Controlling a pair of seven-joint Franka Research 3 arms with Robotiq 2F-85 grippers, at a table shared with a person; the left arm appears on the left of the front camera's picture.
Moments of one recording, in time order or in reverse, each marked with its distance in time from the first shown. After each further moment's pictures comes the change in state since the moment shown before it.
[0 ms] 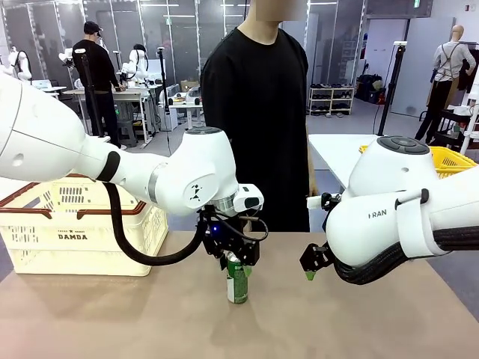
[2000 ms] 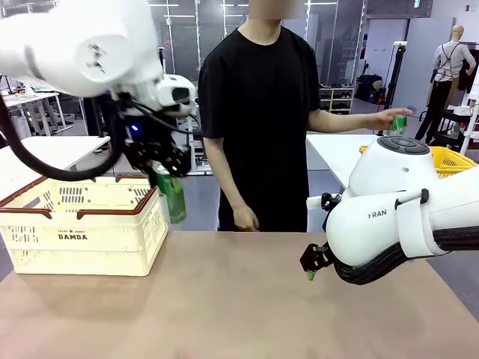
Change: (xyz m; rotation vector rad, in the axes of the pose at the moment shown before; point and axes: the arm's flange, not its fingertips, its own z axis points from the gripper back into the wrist) left arm -0.069 0.071 0.249 0.158 -0.124 0.167; right arm 0.000 0.000 0.000 0.000 0.000 0.000
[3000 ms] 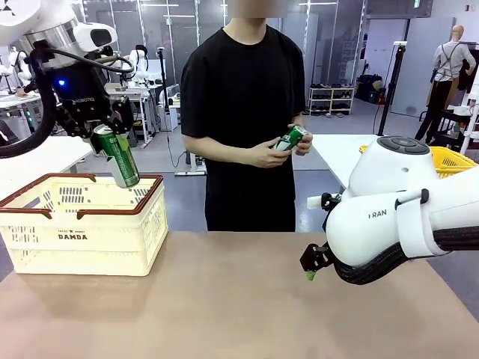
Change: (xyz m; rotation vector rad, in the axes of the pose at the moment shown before) left arm -0.016 0.103 0.068 -0.042 -0.094 0.290; right arm 0.000 0.000 0.000 0.000 0.000 0.000
